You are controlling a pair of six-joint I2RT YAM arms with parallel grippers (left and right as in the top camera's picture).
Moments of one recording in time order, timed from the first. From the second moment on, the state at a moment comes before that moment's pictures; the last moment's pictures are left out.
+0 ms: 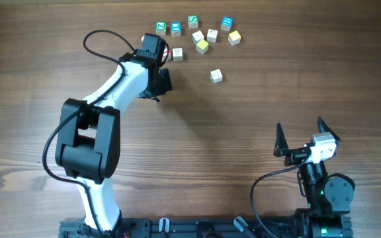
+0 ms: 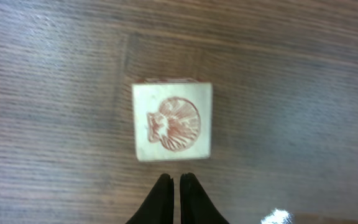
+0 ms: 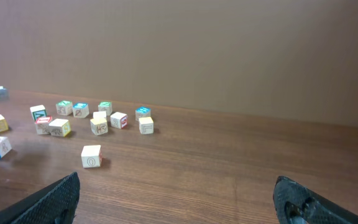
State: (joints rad) left arm -0.28 2.05 1.42 -0.68 -0.02 -0.47; right arm -0.02 0.02 0.01 0.01 -0.16 -0.06
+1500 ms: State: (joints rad) left arm -0.28 2.11 1.42 -0.46 -0.09 -0.47; right arm -0.02 0.02 0.01 0.01 -0.16 -0.06
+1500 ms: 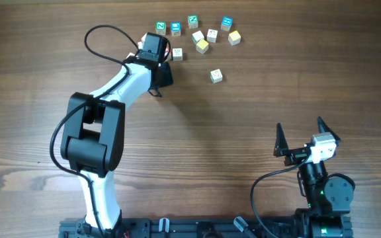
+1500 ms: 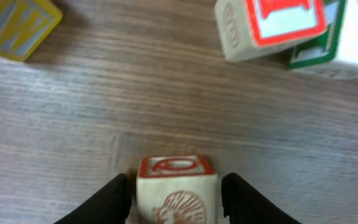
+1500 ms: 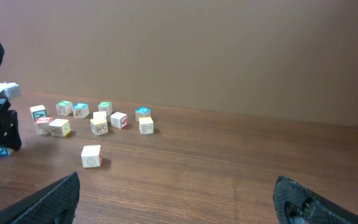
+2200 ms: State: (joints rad) left arm -0.28 2.11 1.42 -0.45 -0.09 -0.47; right arm -0.02 0.02 0.01 0.01 -0.16 -0.06
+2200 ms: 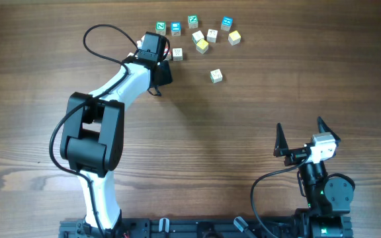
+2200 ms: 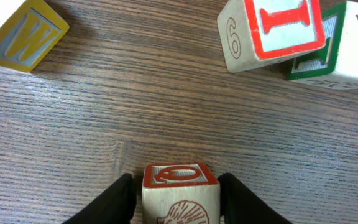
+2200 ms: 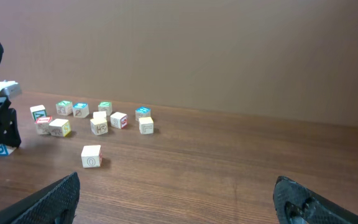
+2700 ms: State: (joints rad) left arm -0.28 2.10 1.42 -0.45 -0.09 -0.47; right arm -0.02 0.02 0.01 0.01 -0.16 -0.06
